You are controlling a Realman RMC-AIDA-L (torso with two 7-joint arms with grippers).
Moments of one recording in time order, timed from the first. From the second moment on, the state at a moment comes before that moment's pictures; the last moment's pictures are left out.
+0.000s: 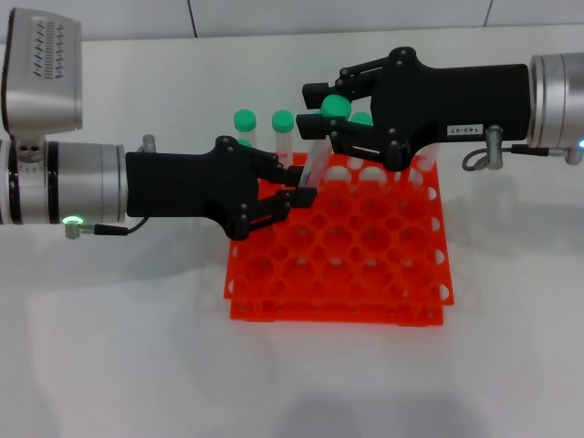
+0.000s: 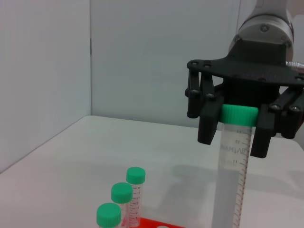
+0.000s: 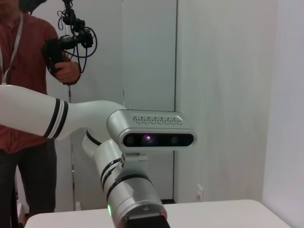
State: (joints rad) left arm -0.66 -2.08 0.94 0.60 1.88 1.54 -1.26; right arm 0.47 2.02 -1.36 -1.14 -1.46 -1.36 1.52
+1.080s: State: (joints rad) left arm -0.66 -2.08 0.94 0.60 1.88 1.53 -1.27; right arm 0.47 2.02 -1.36 -1.14 -1.46 -1.35 1.52
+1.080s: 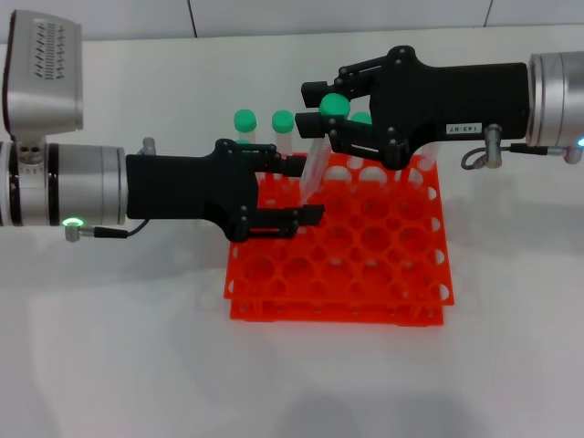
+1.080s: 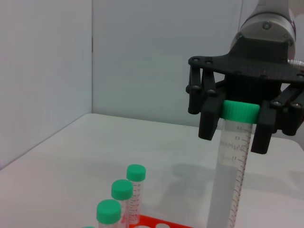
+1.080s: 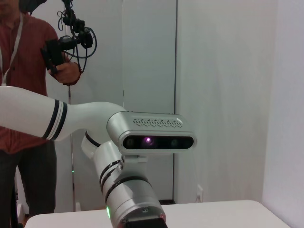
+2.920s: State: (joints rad) left arm -0.38 -2.06 0.95 1.09 2.15 1.73 -1.71; right arm 0.48 2.02 -1.47 -1.11 -1.43 -1.22 1.52
